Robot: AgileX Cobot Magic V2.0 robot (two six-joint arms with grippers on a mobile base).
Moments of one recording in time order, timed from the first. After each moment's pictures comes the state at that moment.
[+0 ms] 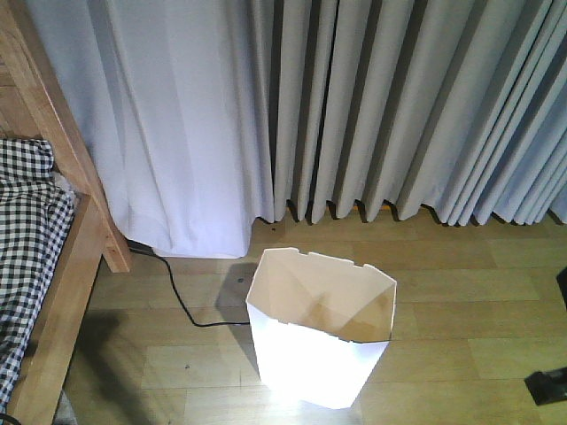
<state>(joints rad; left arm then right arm) -0.02 -0.02 0.03 0.03 0.08 0.00 0.17 0.04 0.02 0.02 0.03 -0.06</state>
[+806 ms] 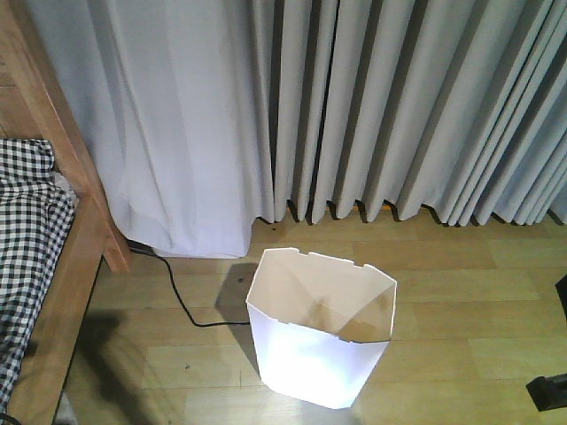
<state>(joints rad) -0.02 -0.02 0.03 0.03 0.08 0.00 0.17 -0.01 0.03 -0.02 0.09 0.05</state>
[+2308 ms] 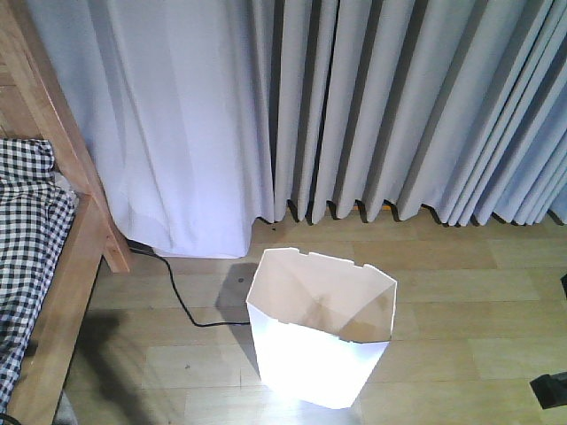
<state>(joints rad) -0.02 -0.02 0.03 0.03 0.08 0.00 0.17 -0.01 0.03 -0.02 0.04 0.05</state>
